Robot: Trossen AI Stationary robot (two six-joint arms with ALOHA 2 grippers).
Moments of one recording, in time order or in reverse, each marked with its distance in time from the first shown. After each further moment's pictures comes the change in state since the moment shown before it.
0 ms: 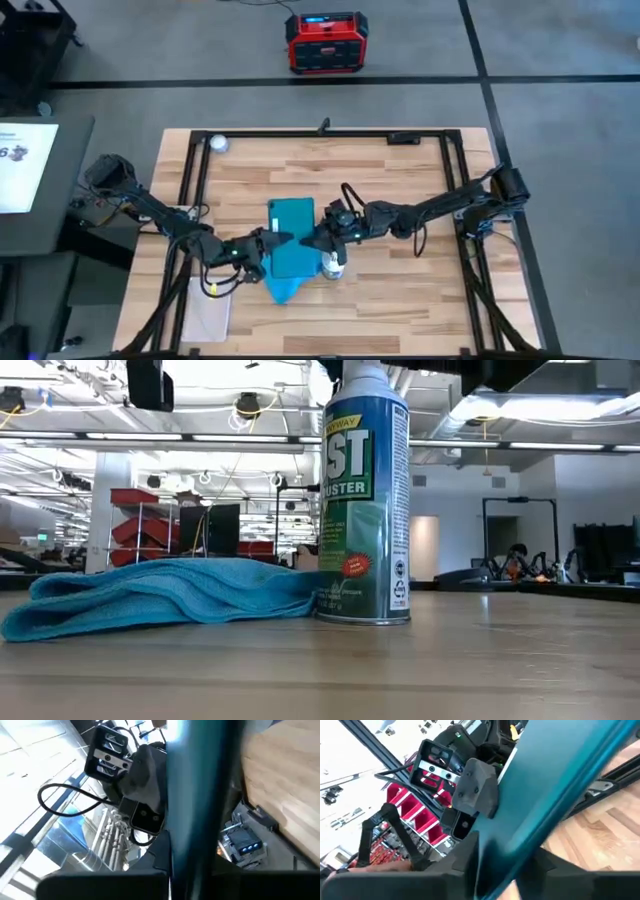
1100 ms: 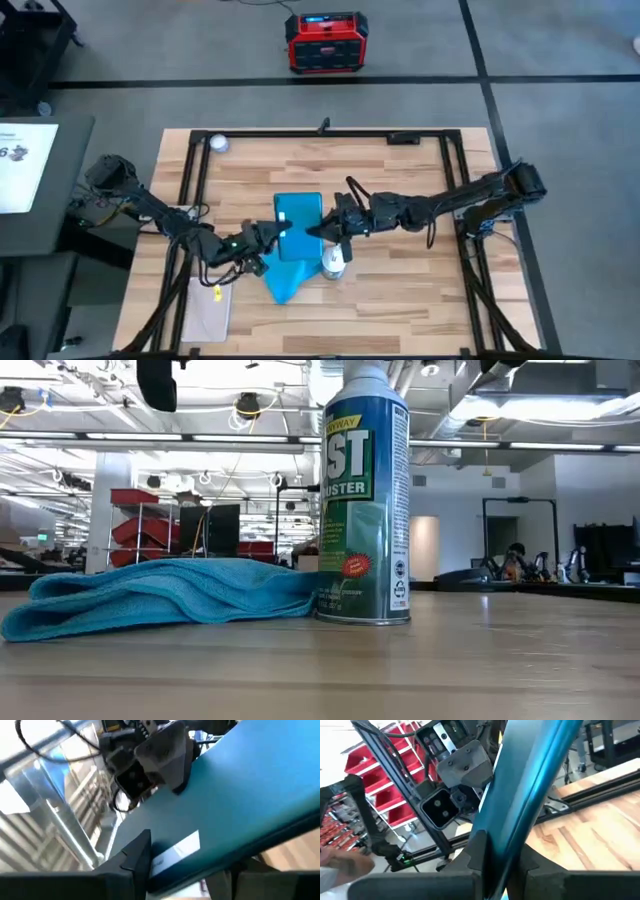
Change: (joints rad) left arm 0.003 0.003 0.002 0.105 -0.117 -0.388; right arm 0.000 -0.155 0.004 -0.273 0.060 -0.291
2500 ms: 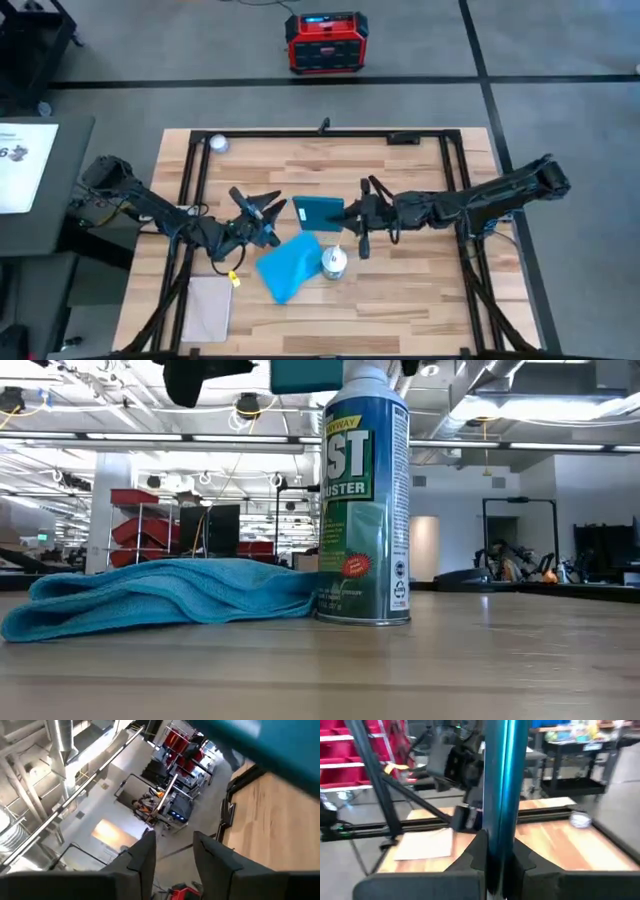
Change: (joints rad) left arm 0.114 -0.008 -0.002 0.025 -0.195 -0.542; right arm 0.061 -0.217 -0.005 -0.314 0.299 -0.318
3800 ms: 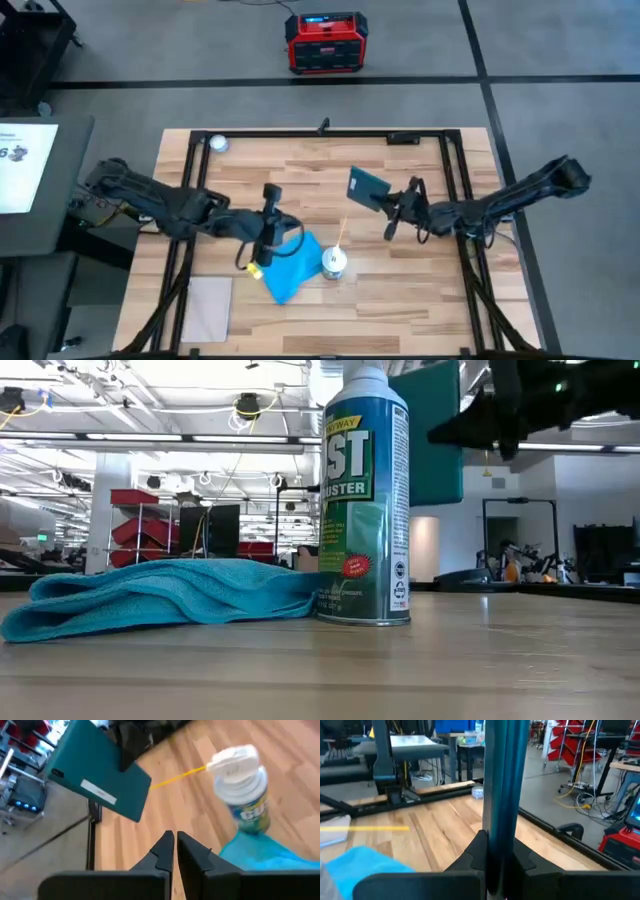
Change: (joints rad) left arm 0.135 0.099 0.718 -1.524 0.673 -0.784; right arm 0.012 -0.247 -0.619 0.408 0.416 -0.003
